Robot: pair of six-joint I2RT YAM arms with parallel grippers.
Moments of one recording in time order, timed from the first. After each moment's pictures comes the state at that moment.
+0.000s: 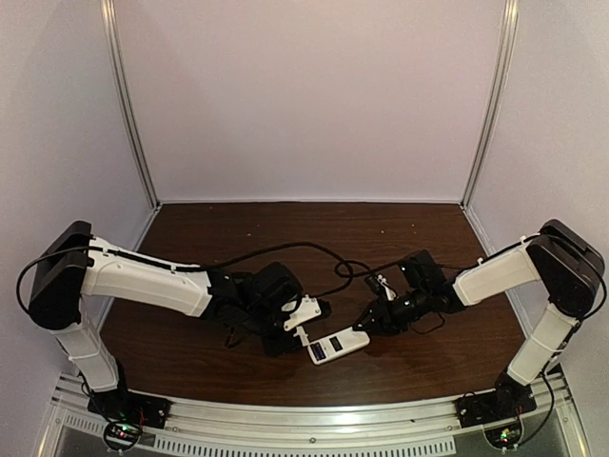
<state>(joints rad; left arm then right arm) -1.13 1.73 1.03 -0.33 -0.02 0.17 0.62 1.66 0.65 0.12 -0.69 0.63</state>
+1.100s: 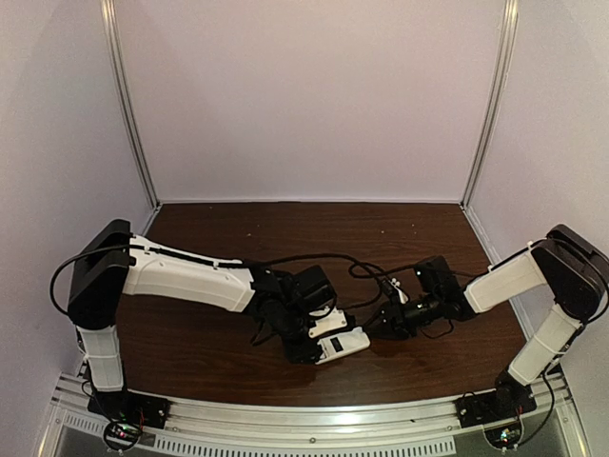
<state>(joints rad) -1.17 1.95 1.32 -0.59 0.06 0.19 0.54 1.62 0.52 0.25 -0.78 0.73</state>
